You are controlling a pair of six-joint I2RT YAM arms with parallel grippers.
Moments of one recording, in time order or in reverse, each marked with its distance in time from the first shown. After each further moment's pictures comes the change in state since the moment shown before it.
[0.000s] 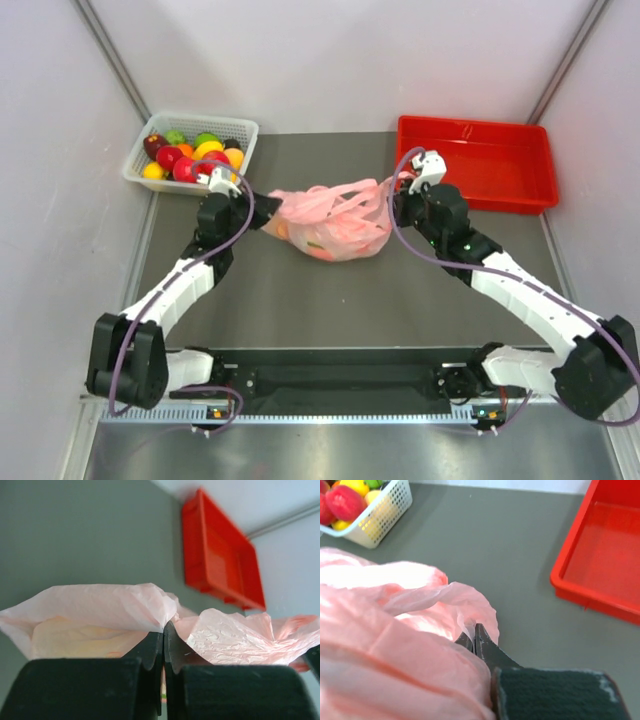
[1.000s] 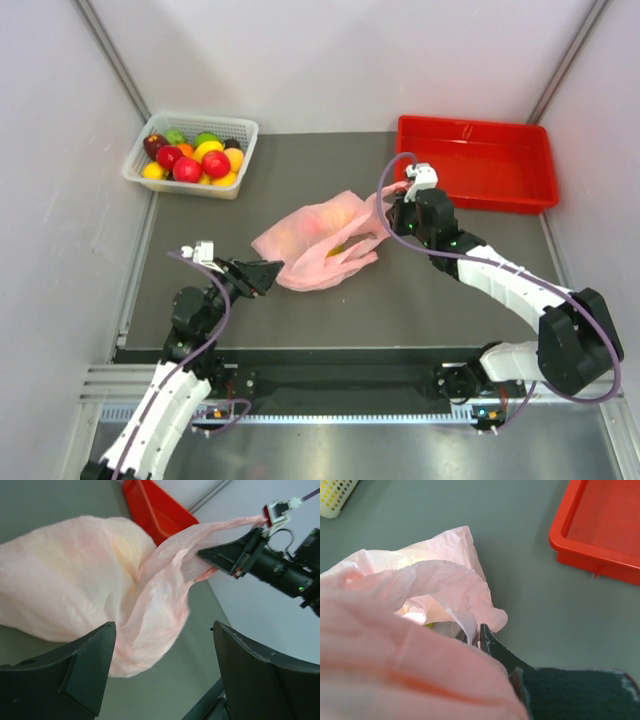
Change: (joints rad) left arm -0.037 -0.861 -0.583 0.008 0.105 -0.014; right arm -0.067 0.163 -0.065 0.085 -0.052 0.045
